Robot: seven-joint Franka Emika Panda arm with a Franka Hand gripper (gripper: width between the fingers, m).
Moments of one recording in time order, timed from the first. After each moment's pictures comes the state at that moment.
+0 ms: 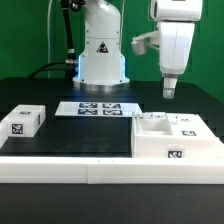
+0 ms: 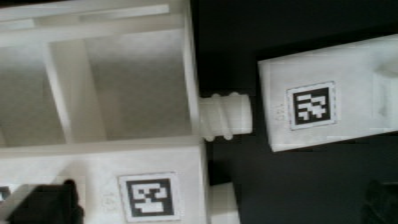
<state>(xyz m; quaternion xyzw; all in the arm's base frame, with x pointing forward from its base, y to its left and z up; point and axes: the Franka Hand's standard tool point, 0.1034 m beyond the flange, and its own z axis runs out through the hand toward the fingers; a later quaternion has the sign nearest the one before) 0.503 0.090 0.093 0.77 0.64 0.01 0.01</state>
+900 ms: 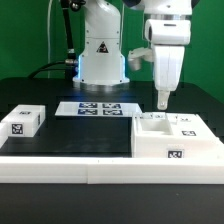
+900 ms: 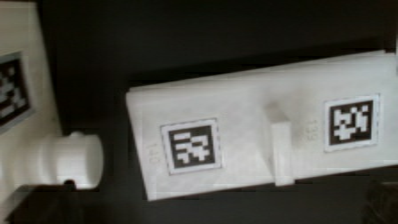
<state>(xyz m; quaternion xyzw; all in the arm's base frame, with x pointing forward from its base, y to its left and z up) 0.438 0.094 0.053 0.75 0.66 0.00 -0.01</state>
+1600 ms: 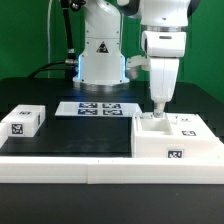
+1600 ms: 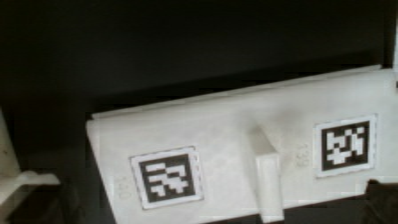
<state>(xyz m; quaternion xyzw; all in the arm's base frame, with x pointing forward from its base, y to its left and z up) 0.430 0.092 0.039 0.76 0.65 -0.01 -0.02</state>
